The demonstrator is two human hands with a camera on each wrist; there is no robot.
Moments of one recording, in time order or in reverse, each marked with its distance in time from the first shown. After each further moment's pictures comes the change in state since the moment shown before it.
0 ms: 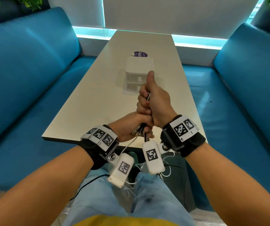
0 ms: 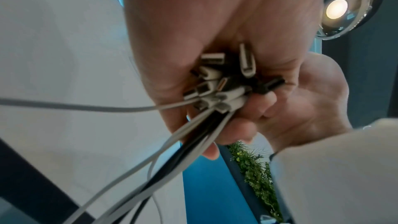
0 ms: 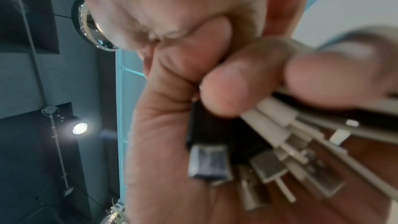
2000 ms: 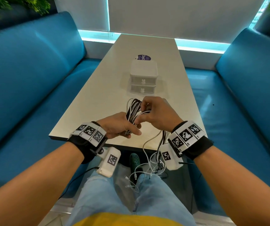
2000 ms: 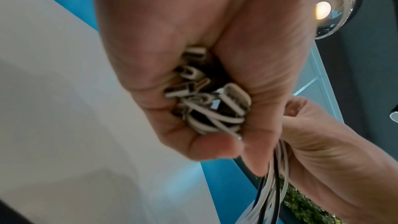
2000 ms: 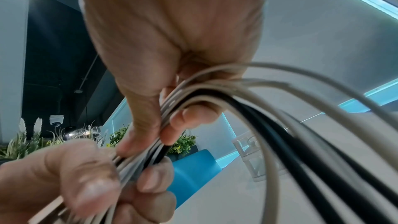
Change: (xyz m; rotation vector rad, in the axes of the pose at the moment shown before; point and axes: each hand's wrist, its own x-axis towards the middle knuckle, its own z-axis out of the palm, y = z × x) left_hand -0.020 0.001 -0.047 0.337 0.158 -0.106; right_hand 0.004 0.018 -0.029 -1.121 -0.108 -0.242
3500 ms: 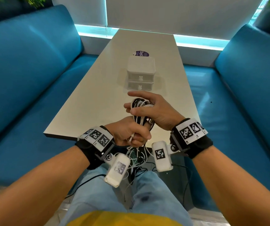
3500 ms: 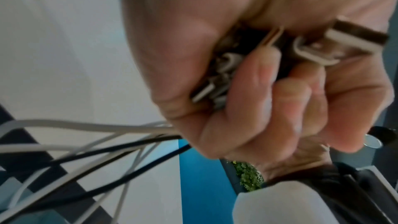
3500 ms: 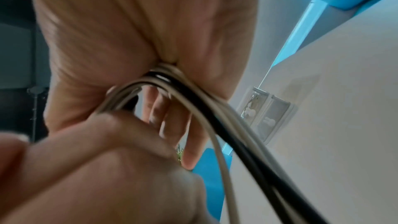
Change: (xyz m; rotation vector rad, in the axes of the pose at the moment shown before) left_hand -0.001 0.001 0.038 -0.290 -0.403 0.113; right_hand -0.014 -0.010 -0.011 0.730 -0.211 0.063
